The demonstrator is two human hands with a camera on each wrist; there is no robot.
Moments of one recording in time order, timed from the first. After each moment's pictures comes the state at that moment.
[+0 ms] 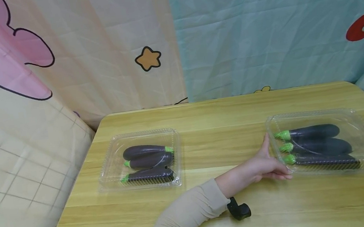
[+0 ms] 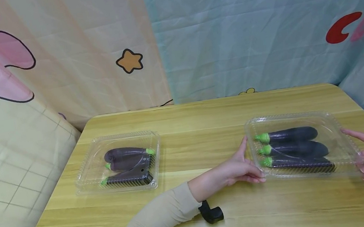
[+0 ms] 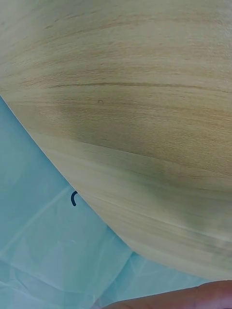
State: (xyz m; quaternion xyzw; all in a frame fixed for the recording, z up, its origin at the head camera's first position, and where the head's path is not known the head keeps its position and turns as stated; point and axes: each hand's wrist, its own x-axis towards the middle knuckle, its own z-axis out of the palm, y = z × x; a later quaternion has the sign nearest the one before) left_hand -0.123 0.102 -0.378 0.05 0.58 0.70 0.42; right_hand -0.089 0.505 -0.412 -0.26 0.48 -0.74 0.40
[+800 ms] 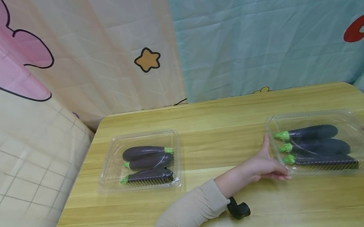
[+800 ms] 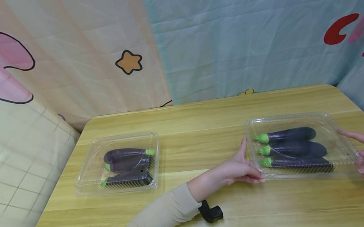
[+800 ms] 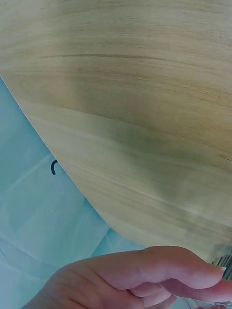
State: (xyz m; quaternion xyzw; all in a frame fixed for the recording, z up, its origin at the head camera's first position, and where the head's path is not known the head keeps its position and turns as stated) left_hand -0.125 0.103 -0.378 0.07 0.59 0.68 0.43; right_hand -0.079 0.492 -0.404 -0.26 0.51 -0.72 0.39
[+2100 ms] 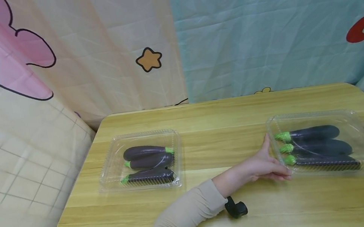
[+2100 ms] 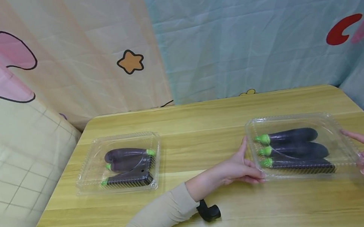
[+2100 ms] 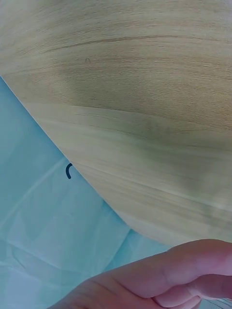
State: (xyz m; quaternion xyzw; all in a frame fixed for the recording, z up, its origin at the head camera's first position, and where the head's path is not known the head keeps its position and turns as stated) left_hand -0.131 0.094 -0.378 0.11 0.57 0.68 0.46; right_hand -0.091 0.496 -0.412 -0.34 0.47 -0.71 0.39
